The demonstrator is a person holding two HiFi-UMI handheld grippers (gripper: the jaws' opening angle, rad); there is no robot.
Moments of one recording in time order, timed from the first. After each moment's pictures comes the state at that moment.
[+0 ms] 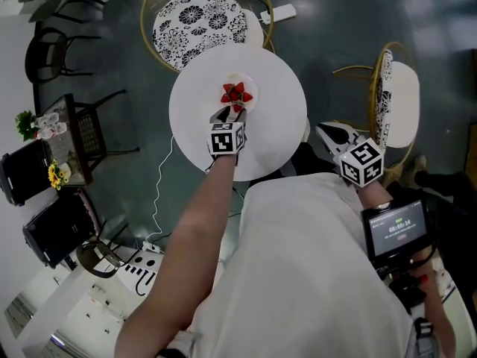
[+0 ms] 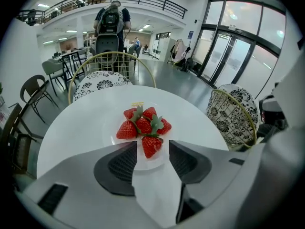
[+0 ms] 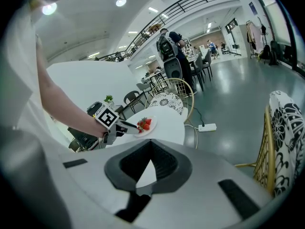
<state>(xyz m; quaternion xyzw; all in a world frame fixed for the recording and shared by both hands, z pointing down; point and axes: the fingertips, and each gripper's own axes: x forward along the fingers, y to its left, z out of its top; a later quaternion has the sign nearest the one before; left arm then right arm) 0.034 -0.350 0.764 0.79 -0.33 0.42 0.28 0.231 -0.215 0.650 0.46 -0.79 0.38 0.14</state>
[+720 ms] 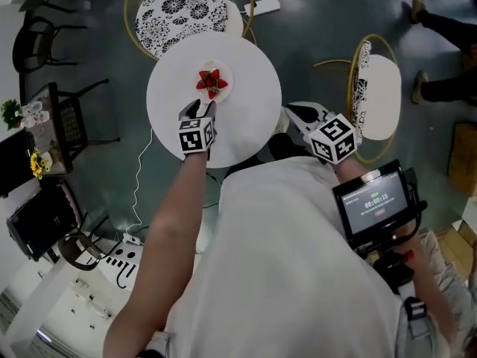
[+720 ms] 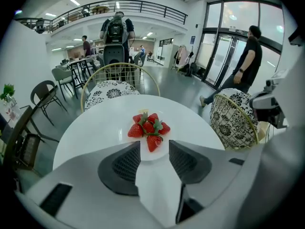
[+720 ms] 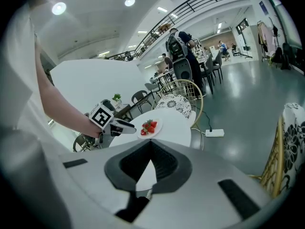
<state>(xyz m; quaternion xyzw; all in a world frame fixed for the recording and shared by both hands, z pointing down) 0.017 -0.340 0.728 0.79 -0.38 0.40 0.26 0.225 -0.233 0.643 0.42 -0.82 0.35 0.14</state>
